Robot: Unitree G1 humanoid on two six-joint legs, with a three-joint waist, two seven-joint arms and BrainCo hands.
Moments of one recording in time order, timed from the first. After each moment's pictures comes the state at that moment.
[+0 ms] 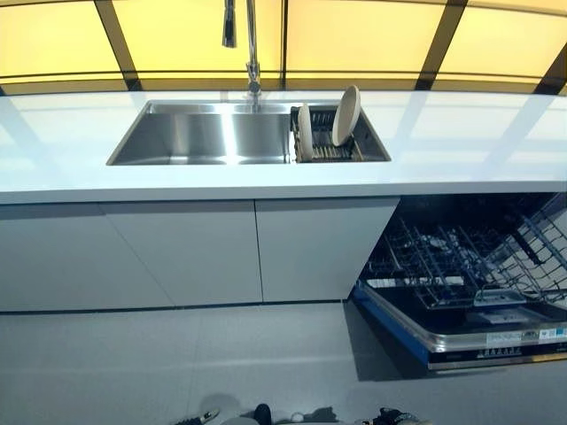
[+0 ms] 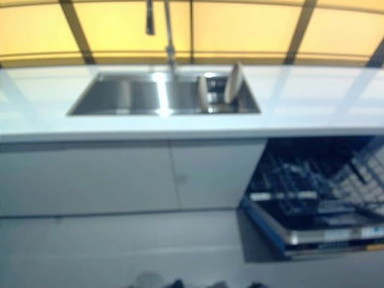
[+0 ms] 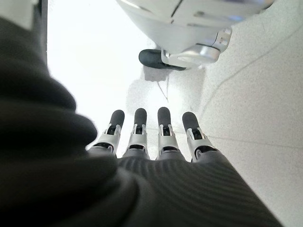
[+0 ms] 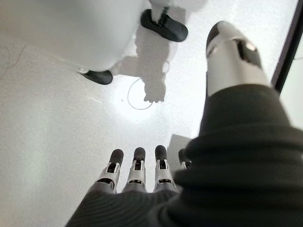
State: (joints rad) left arm -0.03 0.25 -0.17 1.30 -0.33 0.20 -0.05; right arm -0.10 -0.17 0.24 1.33 0.00 0.16 -0.09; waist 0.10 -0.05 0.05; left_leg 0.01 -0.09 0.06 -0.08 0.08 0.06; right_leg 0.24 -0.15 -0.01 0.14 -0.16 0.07
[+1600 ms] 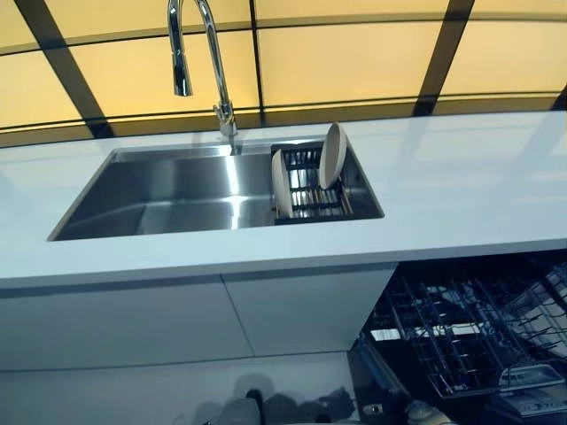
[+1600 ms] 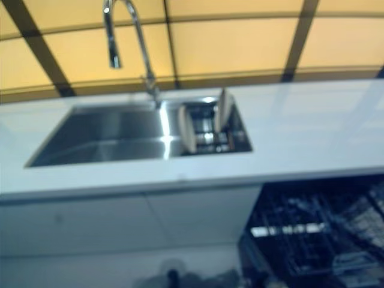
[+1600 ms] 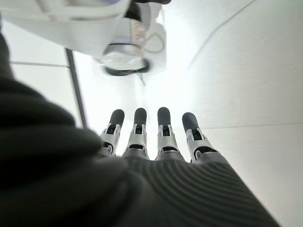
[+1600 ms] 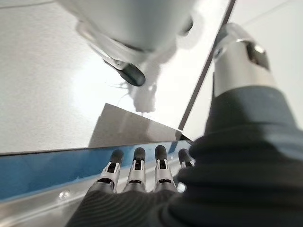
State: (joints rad) left arm -0.06 0.26 -0.22 1.30 -0.18 0.21 -0.07; right arm -0.10 -0.28 0.38 1.22 0.01 0.07 0.05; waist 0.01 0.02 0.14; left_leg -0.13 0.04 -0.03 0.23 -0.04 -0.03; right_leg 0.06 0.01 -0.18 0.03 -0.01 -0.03
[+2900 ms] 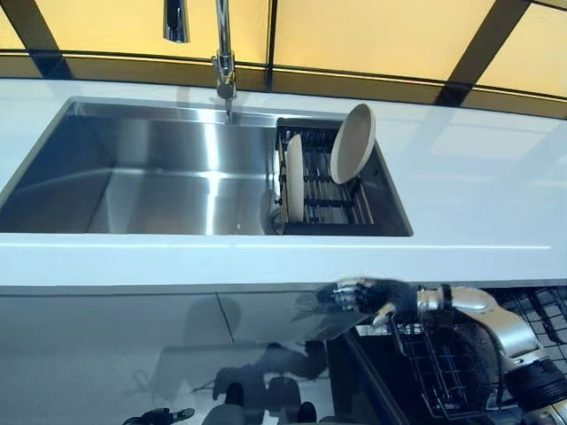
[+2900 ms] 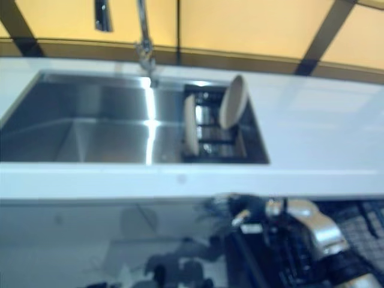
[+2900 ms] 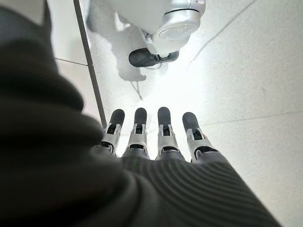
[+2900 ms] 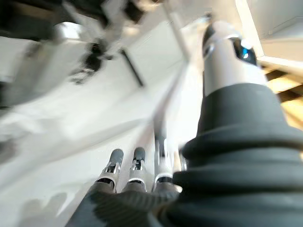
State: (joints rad) left arm 0.05 0.41 -0.17 1.12 -0.13 0.16 -0.14; right arm -0.15 -0.76 0.14 -0.05 0.77 0.36 0.97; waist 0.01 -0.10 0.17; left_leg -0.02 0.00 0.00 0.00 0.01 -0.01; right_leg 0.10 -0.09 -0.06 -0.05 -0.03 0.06
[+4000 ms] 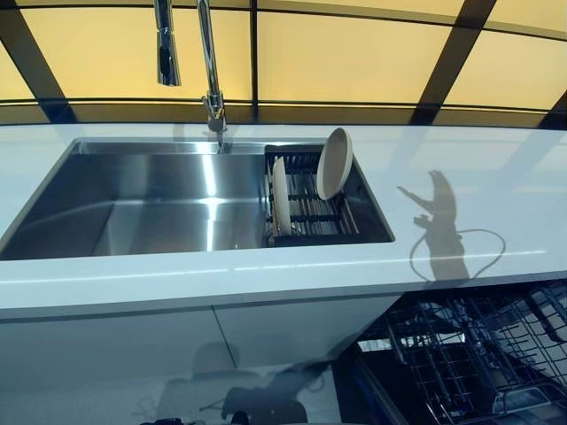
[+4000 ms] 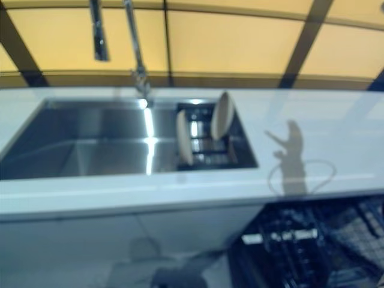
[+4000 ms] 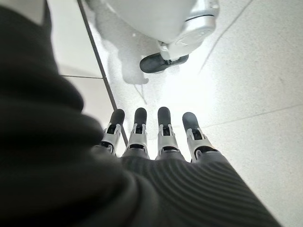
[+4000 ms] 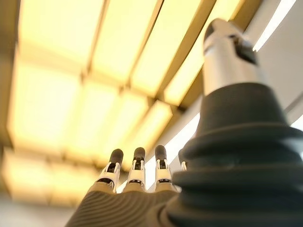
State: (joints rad) left arm 0.01 0.37 -0.27 1.17 -0.11 0.17 -0.14; right arm -1.29 -1.28 0.44 0.69 0.17 0.16 -0.34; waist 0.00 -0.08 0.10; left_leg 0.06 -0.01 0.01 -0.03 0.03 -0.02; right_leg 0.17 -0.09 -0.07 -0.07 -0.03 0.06
